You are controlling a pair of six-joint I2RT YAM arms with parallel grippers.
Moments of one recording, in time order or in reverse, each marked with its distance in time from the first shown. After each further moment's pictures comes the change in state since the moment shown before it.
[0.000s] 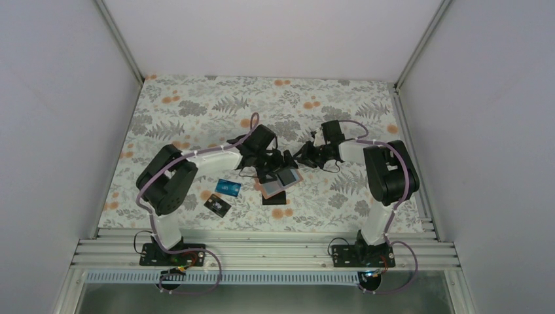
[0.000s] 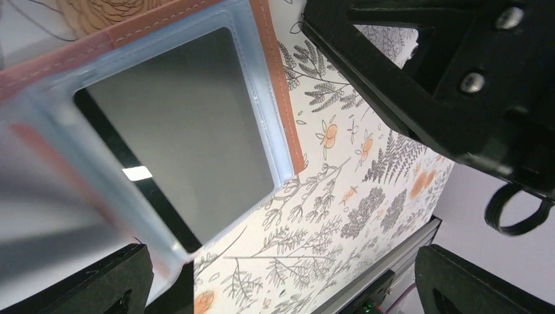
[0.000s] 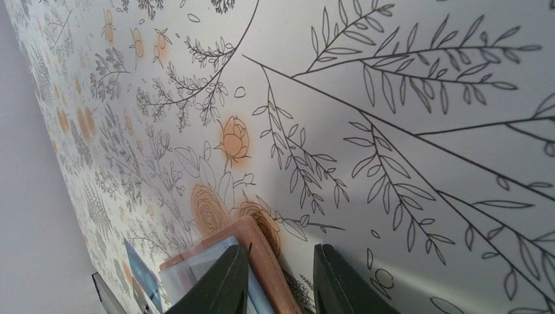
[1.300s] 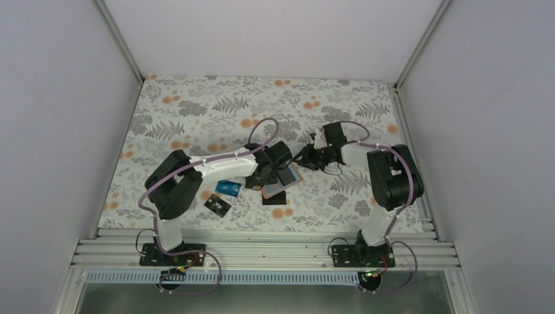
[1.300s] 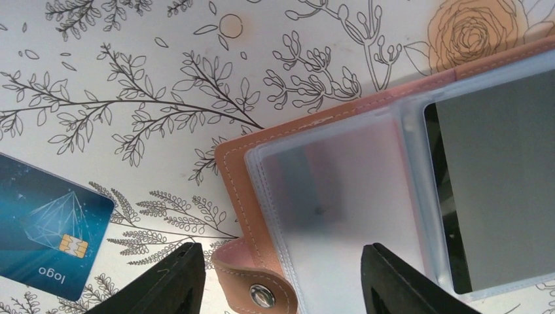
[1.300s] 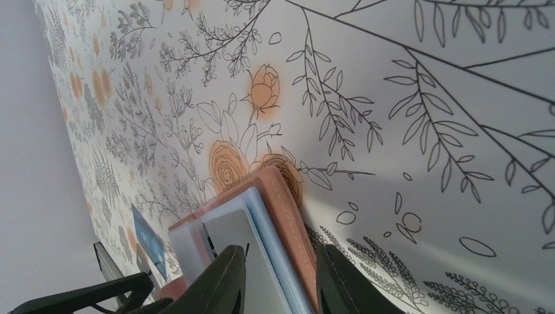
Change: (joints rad) left arm -0.177 0.013 0.156 -0.589 -0.712 -0.024; right arm 0.000 -0.059 -0.045 -0.017 -0.052 -0.066
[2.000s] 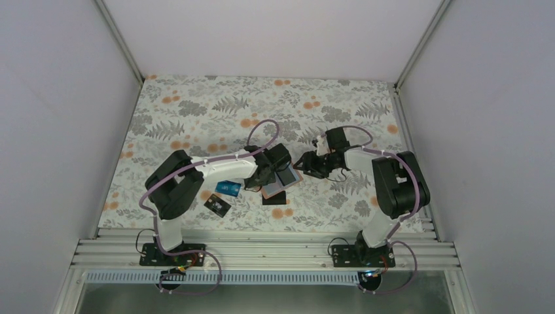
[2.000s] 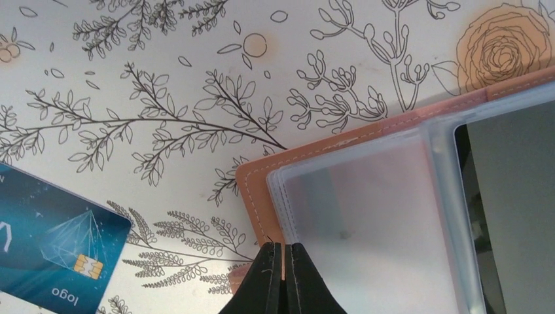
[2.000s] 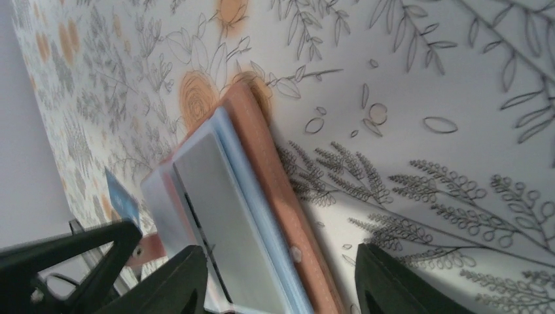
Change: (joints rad) left arm -0.002 0.001 -0.037 0.033 -0.054 -0.001; right arm 0.000 -0.079 -0.069 -0.087 0.031 -0.073
